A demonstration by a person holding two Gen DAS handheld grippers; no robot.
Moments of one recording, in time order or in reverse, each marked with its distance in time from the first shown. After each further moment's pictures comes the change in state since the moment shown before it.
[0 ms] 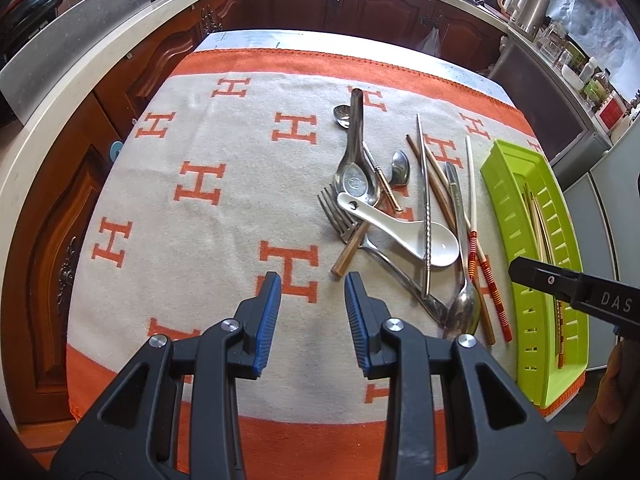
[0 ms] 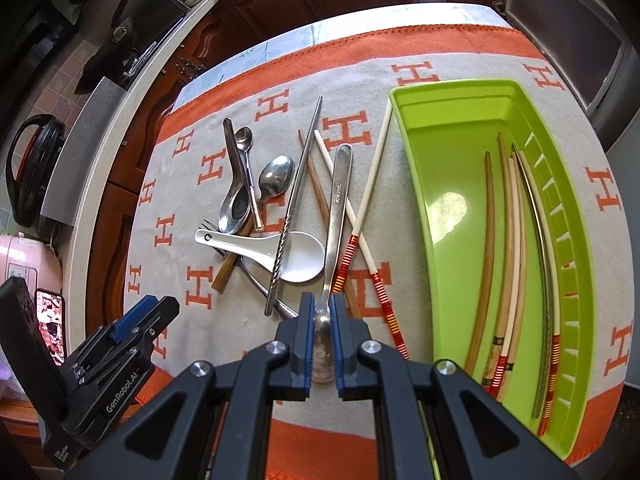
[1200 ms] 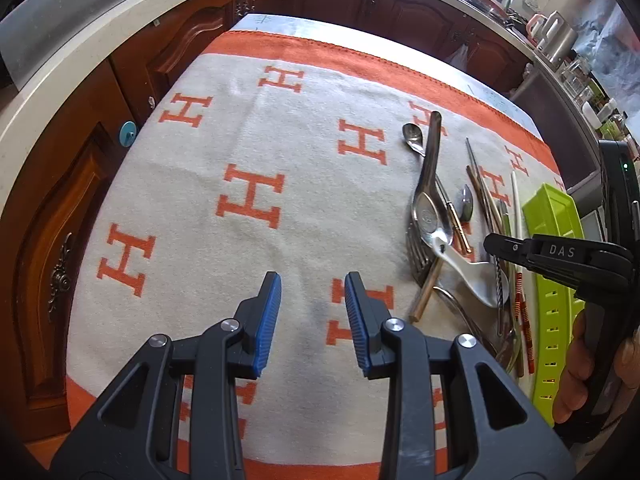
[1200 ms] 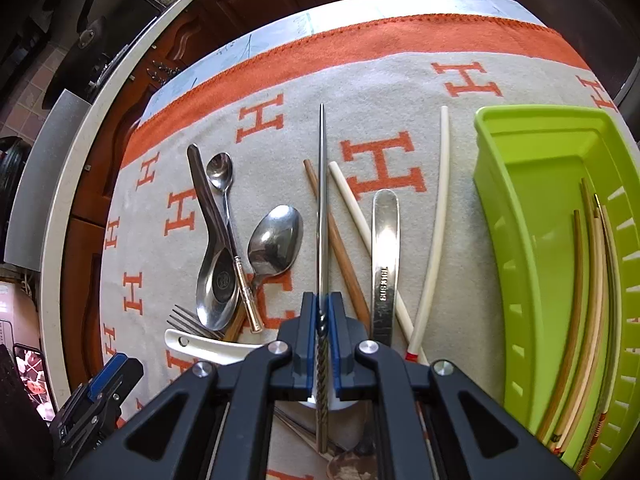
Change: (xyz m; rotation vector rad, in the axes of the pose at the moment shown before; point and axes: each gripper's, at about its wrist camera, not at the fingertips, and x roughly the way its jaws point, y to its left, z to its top) left arm 0.036 0.065 0.026 -0.105 0.013 -0.037; right arm 0.075 0.022 0.059 0.036 -0.010 -0.042
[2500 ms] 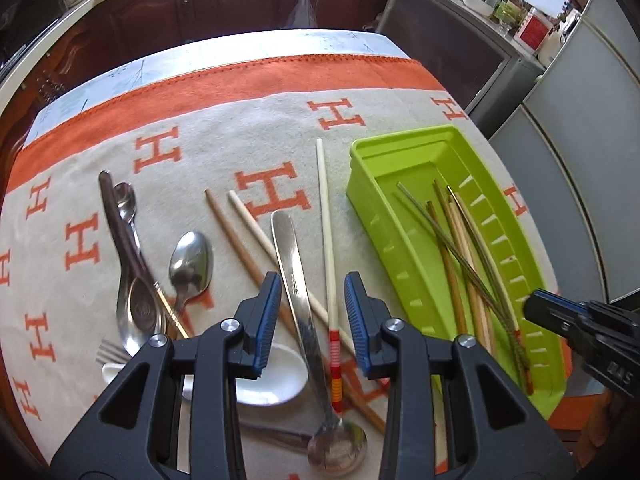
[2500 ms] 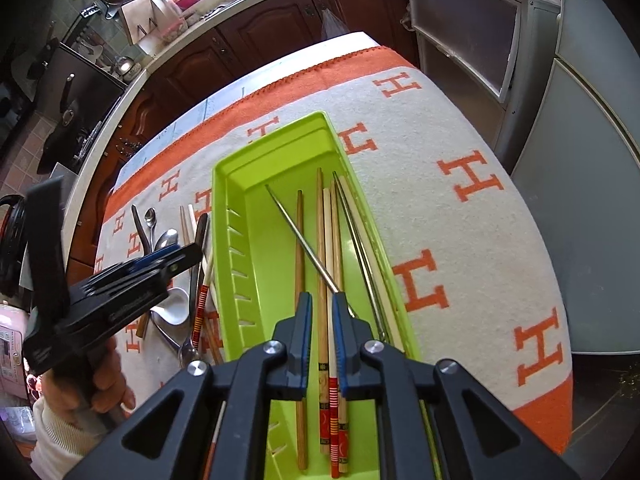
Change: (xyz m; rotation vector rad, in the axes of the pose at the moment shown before) left arm 0.055 -0.224 0.020 0.449 0.070 -0.178; right arm -0.120 -0.148 -0.067 0.139 -0.184 -0.057
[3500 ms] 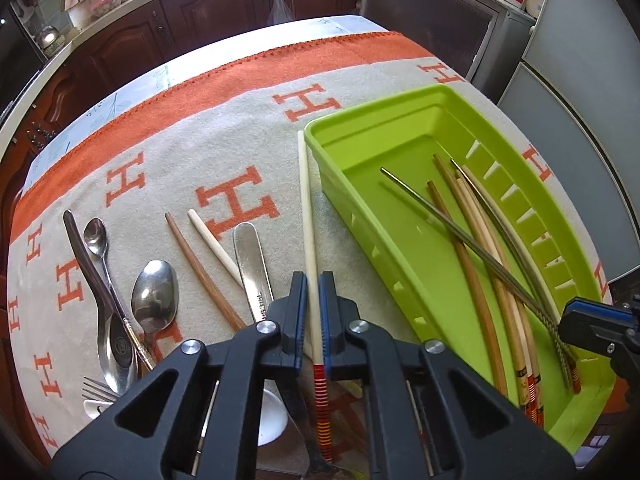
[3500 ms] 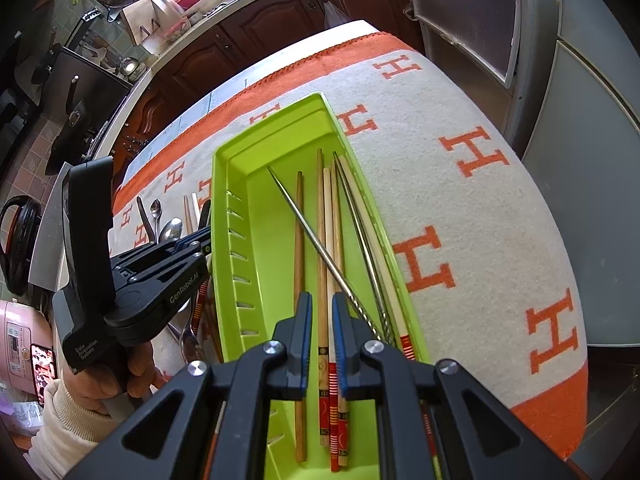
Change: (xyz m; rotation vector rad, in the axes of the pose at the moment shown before) left arm 0.030 -0.035 -0.001 0.148 -0.013 0.098; right arm 0.007 -0.010 -0.009 0.025 0.023 0.053
